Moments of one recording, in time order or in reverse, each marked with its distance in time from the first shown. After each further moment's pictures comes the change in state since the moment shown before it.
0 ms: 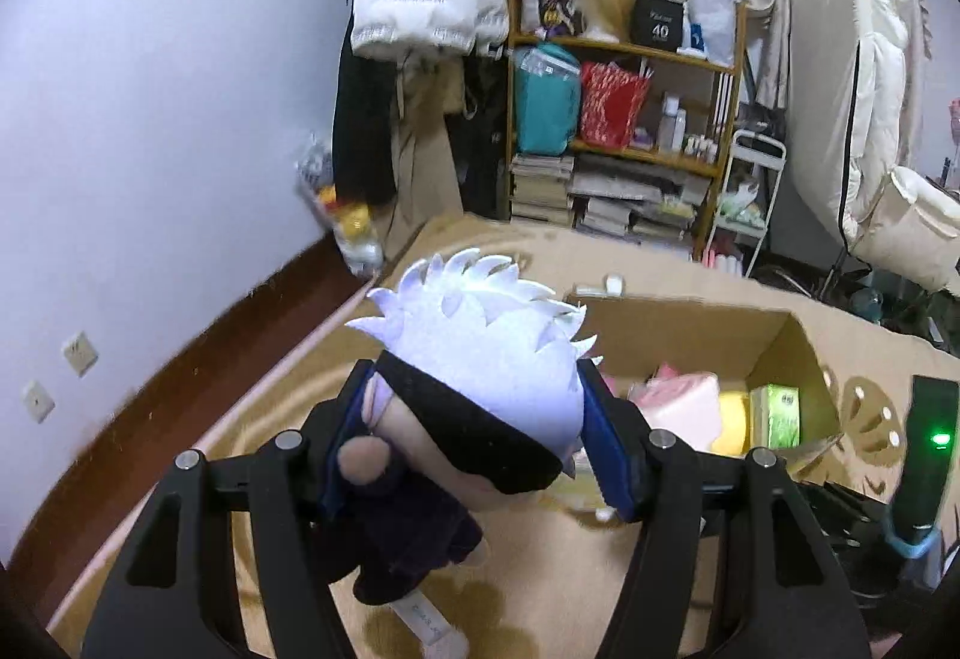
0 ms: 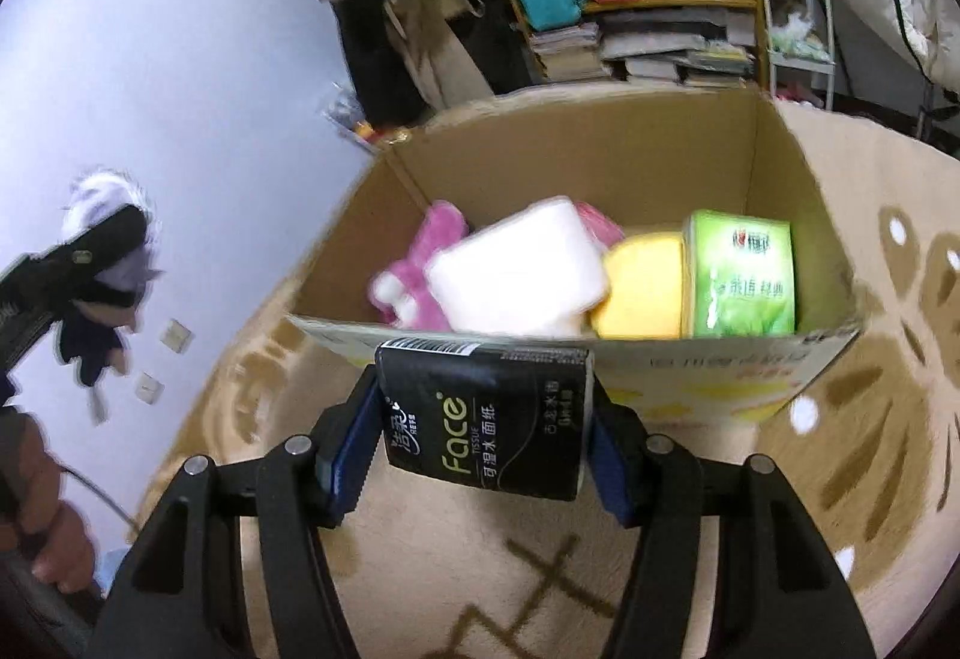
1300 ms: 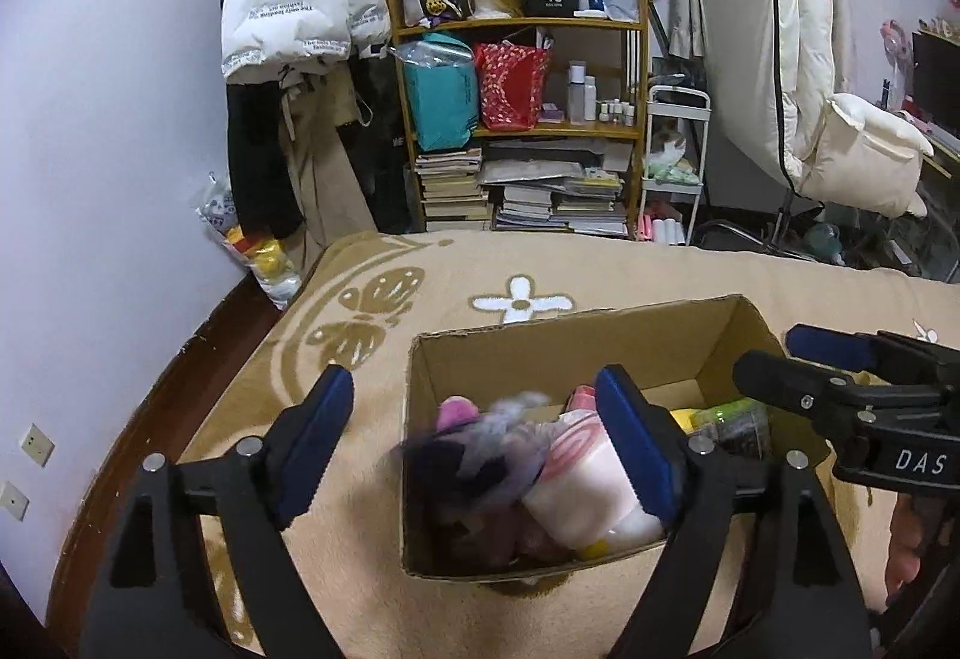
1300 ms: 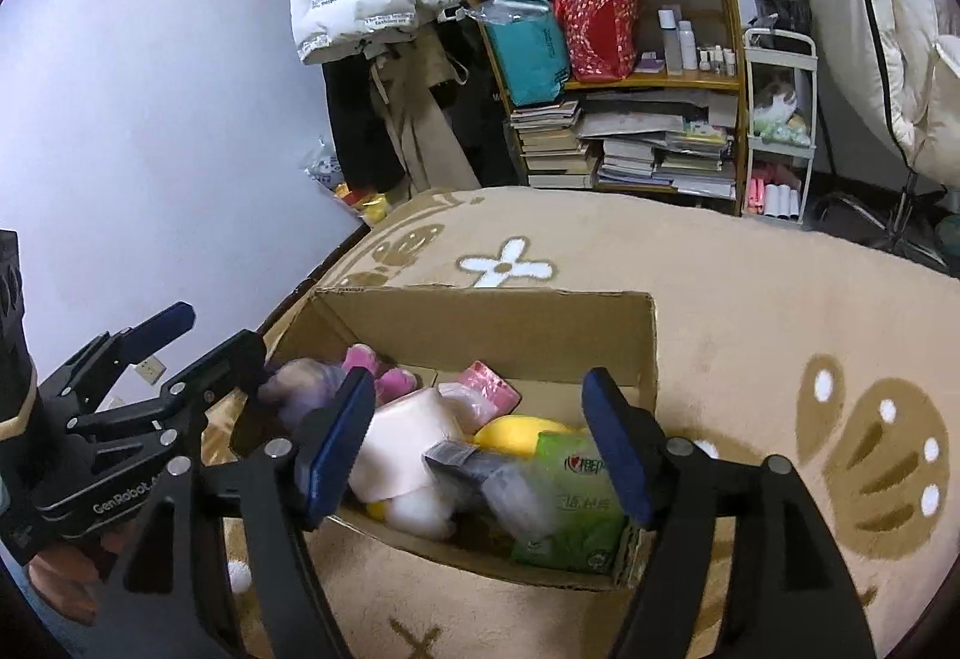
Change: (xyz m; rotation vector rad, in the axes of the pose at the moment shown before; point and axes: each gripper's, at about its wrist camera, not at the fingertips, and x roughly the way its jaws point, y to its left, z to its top) left arm 0.065 -0.085 0.020 0.187 0.007 -0.137; right arm -0.029 -0.049 0.076 -0.077 -0.112 -0.081
